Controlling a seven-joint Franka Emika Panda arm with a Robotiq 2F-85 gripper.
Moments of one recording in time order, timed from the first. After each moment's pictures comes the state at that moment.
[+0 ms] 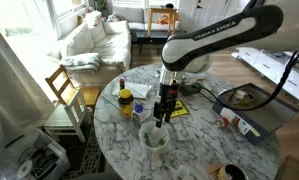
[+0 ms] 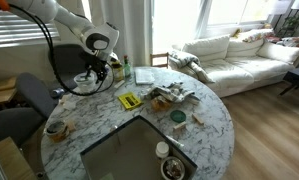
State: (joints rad) arm 0.00 0.51 0.15 -1.70 0.38 1.93 -0.28
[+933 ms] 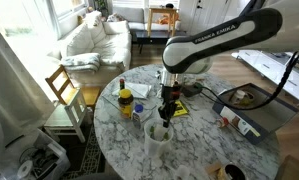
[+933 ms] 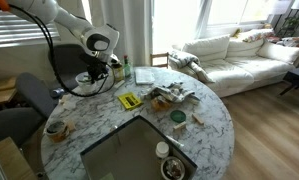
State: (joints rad) arm 0.00 0.51 0.14 -1.71 0.34 1.91 -0.28
